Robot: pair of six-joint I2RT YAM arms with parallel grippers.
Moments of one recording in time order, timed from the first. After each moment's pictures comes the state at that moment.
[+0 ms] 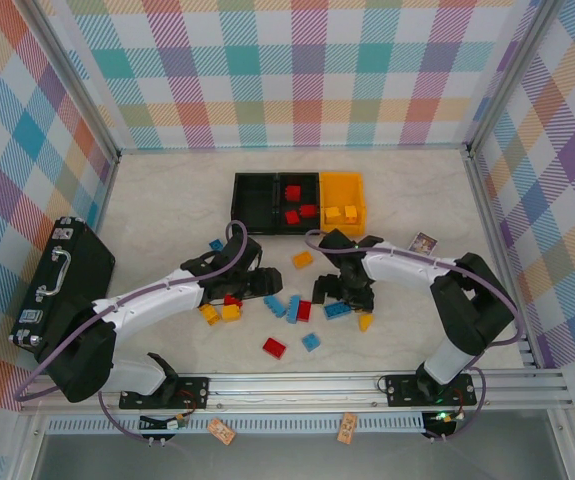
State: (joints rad) left arm -0.70 1.34 0.78 -0.41 0.12 -0.79; right arm 0.71 1.63 0.96 -0.82 -0.15 0.81
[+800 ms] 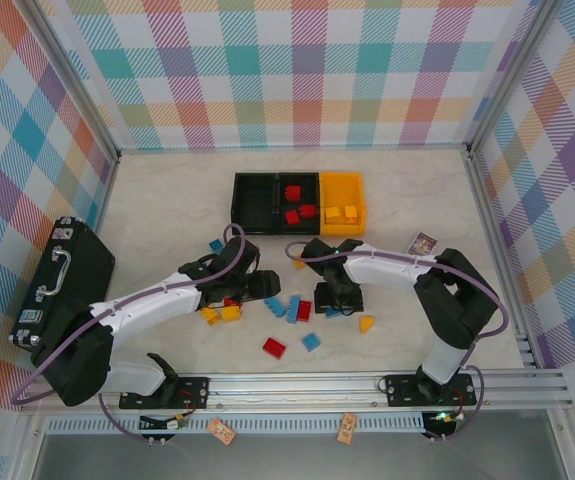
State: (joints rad) left arm -0.70 1.32 0.75 -0.40 0.11 -0.79; right arm 0.81 1.72 1.05 -0.90 0.01 0.75
